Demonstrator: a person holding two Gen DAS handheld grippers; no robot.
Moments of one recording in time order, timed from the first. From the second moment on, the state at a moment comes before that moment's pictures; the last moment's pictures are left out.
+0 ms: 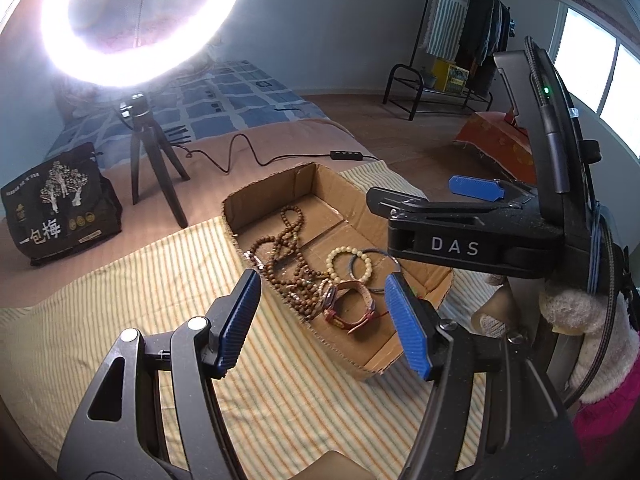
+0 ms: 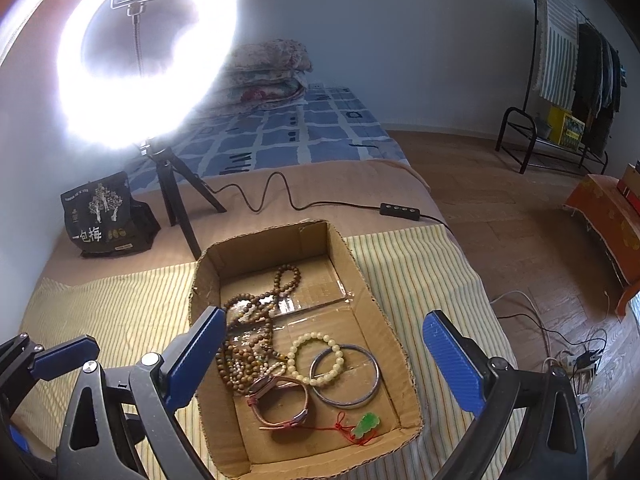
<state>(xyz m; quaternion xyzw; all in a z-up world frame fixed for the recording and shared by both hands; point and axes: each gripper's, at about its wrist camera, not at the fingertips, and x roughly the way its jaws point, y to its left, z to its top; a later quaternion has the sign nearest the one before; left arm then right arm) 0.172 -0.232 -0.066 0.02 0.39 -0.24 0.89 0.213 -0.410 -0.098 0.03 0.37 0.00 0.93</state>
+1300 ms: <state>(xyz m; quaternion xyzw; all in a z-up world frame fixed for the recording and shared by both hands) 0.127 -0.032 -0.112 0.00 0.43 -0.14 0.89 0.205 -0.262 -0.127 0.01 0.41 0.19 0.89</state>
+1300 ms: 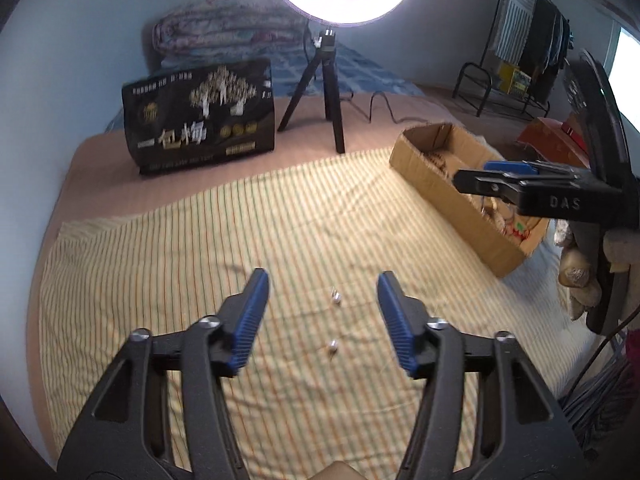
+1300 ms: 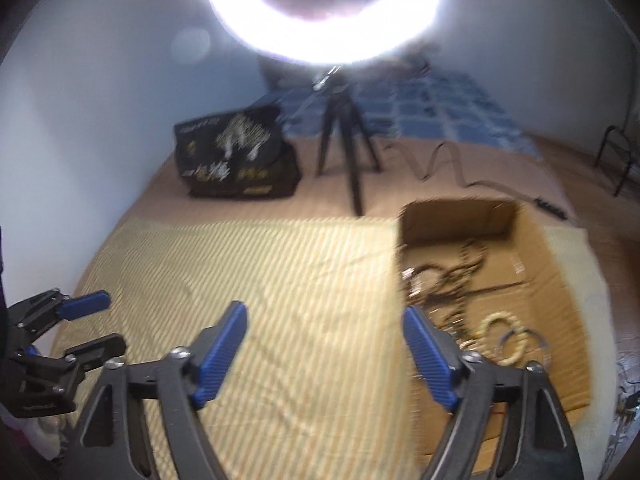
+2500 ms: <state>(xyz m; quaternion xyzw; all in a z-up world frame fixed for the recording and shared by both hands) 0.141 -0.043 -0.216 0.02 0.51 -0.14 0.85 0.217 -0.157 -0.210 -0.01 0.51 0.30 0.80</state>
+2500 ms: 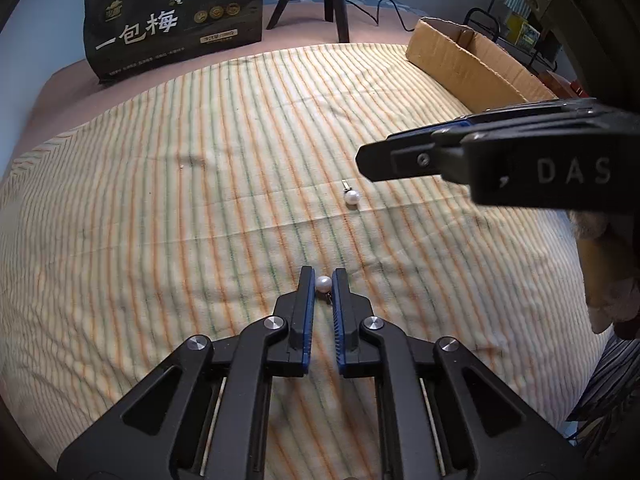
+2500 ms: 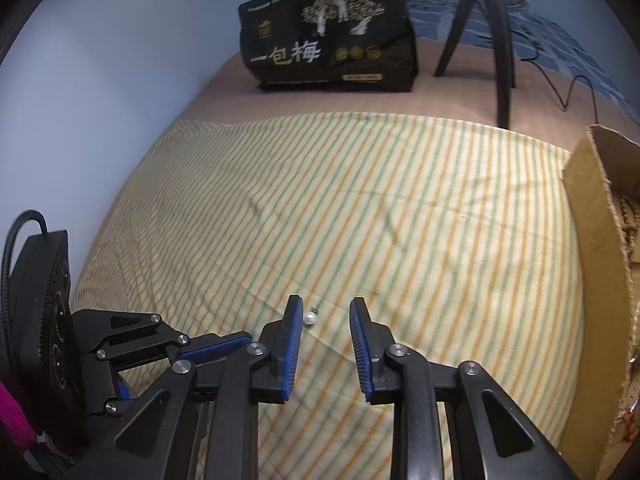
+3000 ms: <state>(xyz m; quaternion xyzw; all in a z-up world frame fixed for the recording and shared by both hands) 0.142 -0.006 -0.216 0.00 0.52 -0.10 0.85 0.203 -0.115 -0.231 -0.13 0.50 0.30 0.80</state>
